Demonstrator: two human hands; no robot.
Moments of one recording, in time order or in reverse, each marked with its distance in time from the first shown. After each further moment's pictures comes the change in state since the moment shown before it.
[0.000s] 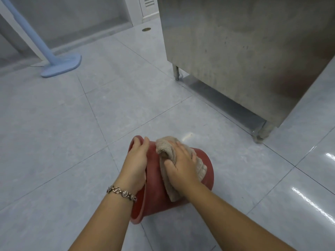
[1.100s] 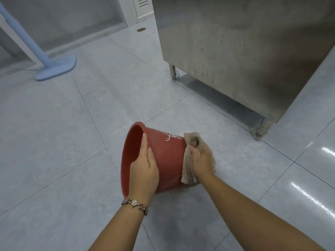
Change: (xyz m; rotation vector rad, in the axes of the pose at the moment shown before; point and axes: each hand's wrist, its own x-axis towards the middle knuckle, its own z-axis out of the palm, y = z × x) left_hand -0.008 -0.033 0.007 0.717 0.260 0.457; right_hand 0.038 0.081 0.004 0.253 0.303 0.341
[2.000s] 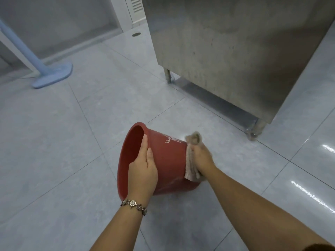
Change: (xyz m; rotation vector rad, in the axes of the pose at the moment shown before) left_hand 0.002 0.021 0.006 -0.020 -0.004 -0.013; right_hand 0.025 -0.011 -0.020 -0.082 -0.172 0.133
